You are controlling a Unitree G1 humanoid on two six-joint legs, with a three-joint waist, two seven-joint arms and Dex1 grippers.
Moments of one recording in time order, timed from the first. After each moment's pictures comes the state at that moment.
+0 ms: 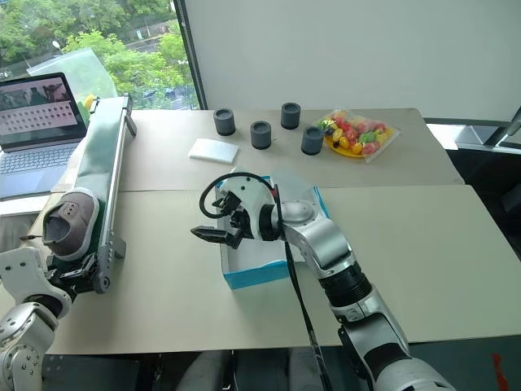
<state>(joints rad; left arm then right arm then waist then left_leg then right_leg) 0.16 0.36 0.63 -0.44 -0.44 0.77 -0.09 -0.72 -0.19 0.32 -0.08 0.30 0.73 0.75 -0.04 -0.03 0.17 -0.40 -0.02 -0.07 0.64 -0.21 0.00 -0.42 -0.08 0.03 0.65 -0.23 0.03</state>
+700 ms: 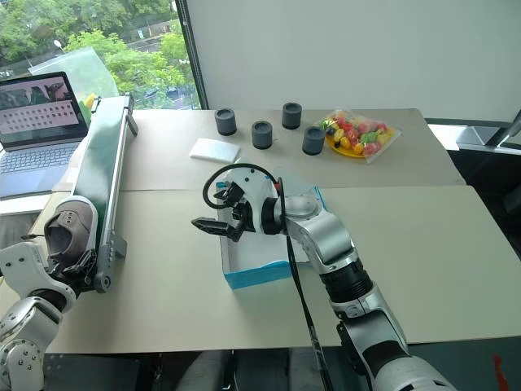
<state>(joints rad) 0.11 0.34 0.63 -0.47 -0.49 0.78 -0.02 -0.74 -0.17 0.27 -0.06 0.31 0.73 0.75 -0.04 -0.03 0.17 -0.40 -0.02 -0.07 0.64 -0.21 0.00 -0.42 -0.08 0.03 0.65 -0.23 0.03</state>
